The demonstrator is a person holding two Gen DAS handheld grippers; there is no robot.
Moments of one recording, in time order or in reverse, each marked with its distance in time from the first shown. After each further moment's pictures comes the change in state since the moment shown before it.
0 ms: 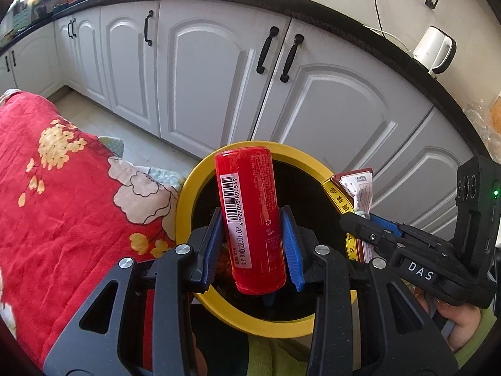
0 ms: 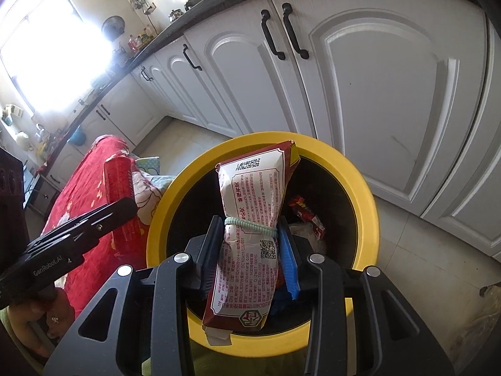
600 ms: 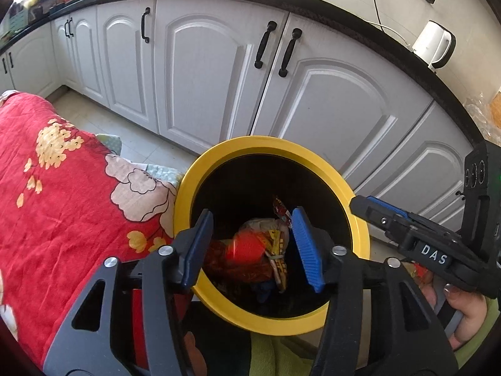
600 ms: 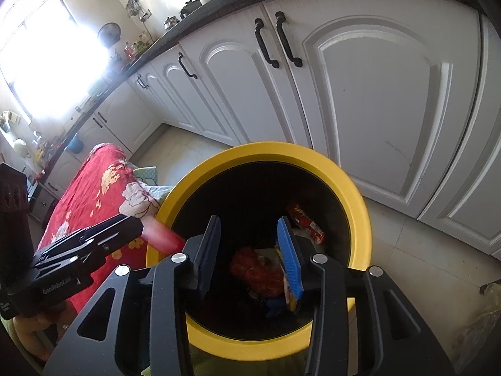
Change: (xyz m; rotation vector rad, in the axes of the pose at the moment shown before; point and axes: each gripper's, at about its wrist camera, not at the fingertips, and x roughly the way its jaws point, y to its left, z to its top) left arm 0.000 -0.001 -0.001 0.012 0.017 0.000; right arm -0.011 -0.004 0.004 0.023 -0.037 -0.020
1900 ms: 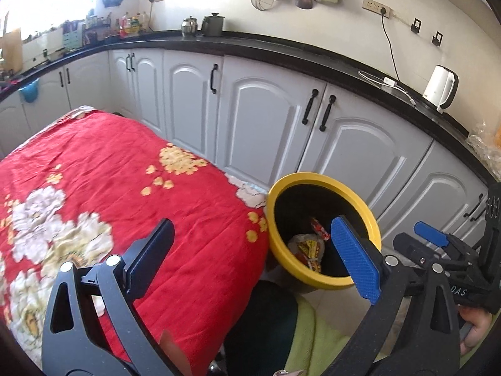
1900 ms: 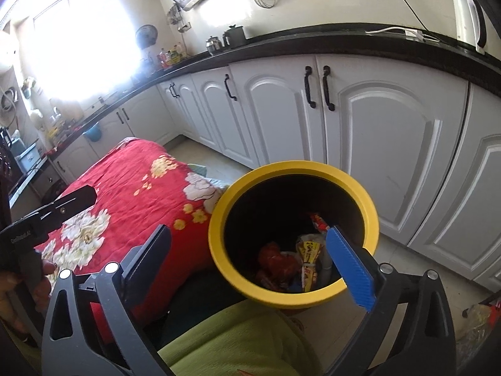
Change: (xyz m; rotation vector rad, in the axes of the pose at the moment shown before) left arm -0.161 0.048 -0.054 -0.053 -0.235 0.173; right arm -0.085 0.093 -0.056 -0.184 -0.150 -0.009
